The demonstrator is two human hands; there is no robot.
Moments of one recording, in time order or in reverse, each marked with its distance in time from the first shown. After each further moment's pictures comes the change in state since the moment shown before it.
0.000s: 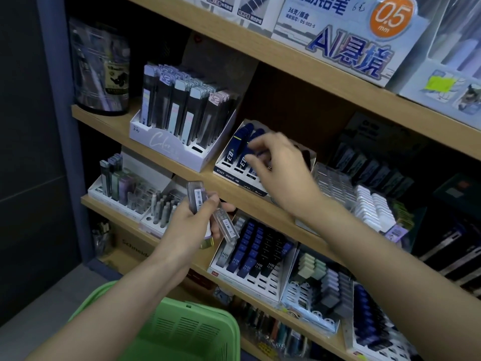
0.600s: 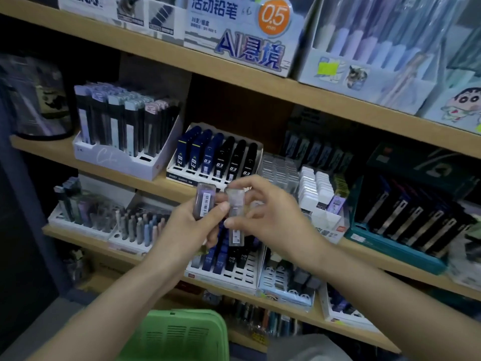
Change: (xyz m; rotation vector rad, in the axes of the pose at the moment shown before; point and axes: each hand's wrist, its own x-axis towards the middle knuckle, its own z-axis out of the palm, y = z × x) left_hand -0.028 0.013 0.050 0.183 -0.246 0.109; right_hand -0.098 0.007 -0.048 0.536 -0.166 0.265
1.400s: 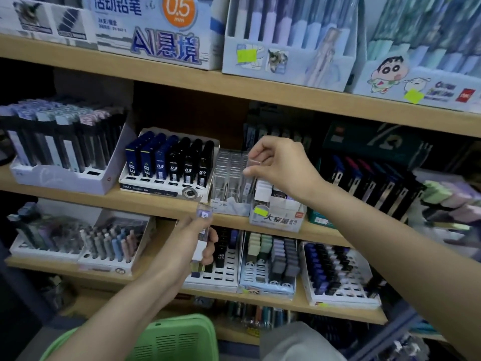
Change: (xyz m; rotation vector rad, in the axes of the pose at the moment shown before) left_hand 0.016 -0.019 0.057 -0.143 -0.047 -0.304; right_hand 0.030 0.051 -0.093 -0.324 0.306 -0.022
